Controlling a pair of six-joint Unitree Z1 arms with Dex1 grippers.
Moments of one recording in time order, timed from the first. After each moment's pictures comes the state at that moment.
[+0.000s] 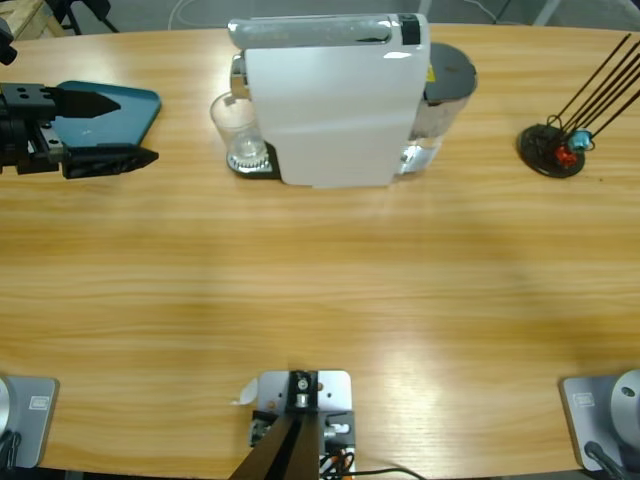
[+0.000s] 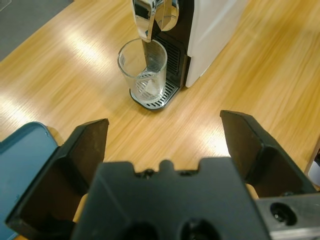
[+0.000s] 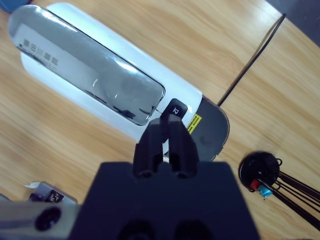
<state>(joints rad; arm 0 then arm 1) -0.54 1.29 -0.69 0.05 -0.34 0.28 0.68 1.96 -2.23 1.28 -0.06 0.07</state>
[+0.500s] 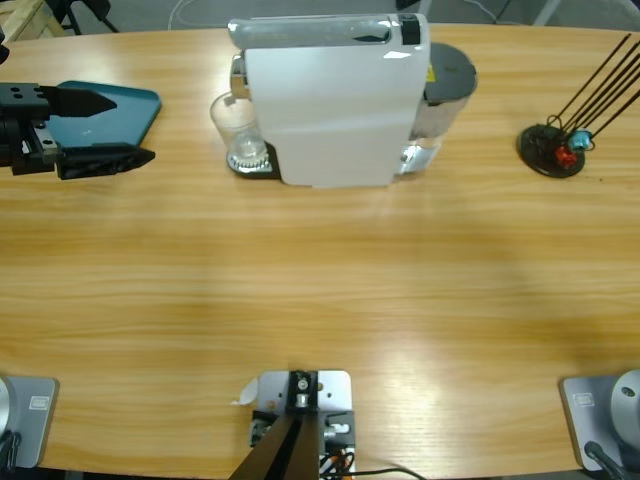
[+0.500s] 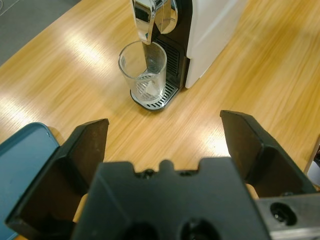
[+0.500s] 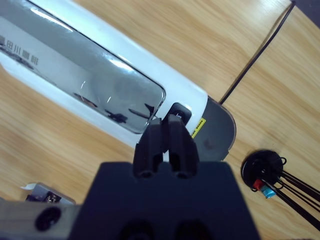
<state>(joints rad) -0.54 1.28 -0.69 0.05 -0.34 0.28 0.68 2.03 -2.27 1.31 -0.07 0.07</state>
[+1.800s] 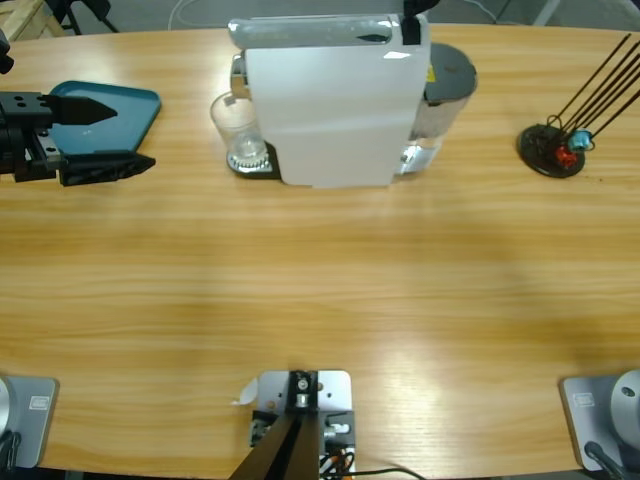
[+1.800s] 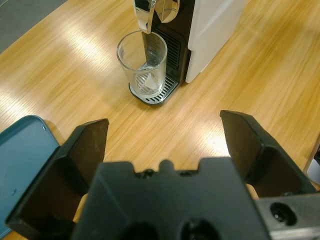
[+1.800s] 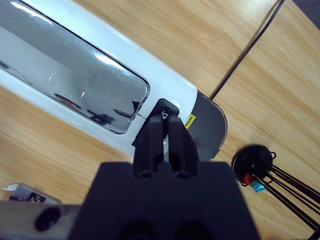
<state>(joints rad) -0.54 1.28 -0.67 0.05 -0.33 0.27 0.67 2.04 -2.26 1.32 -0.11 0.05</state>
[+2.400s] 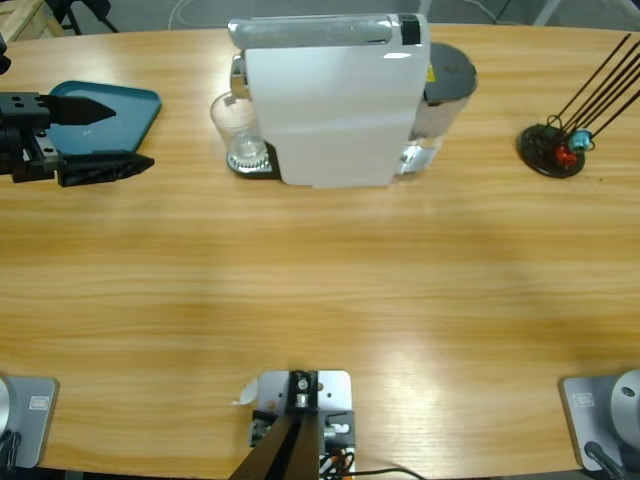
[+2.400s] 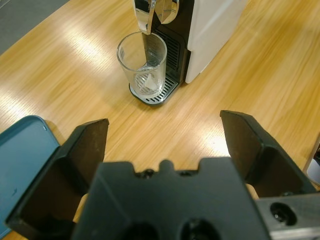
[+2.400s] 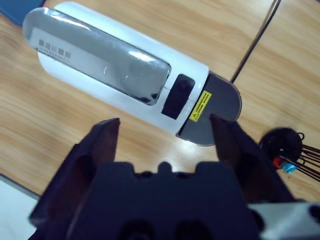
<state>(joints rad) -0.54 1.27 -0.67 0.05 -0.33 0.27 0.70 1.94 -2.26 1.37 -0.05 0.24</state>
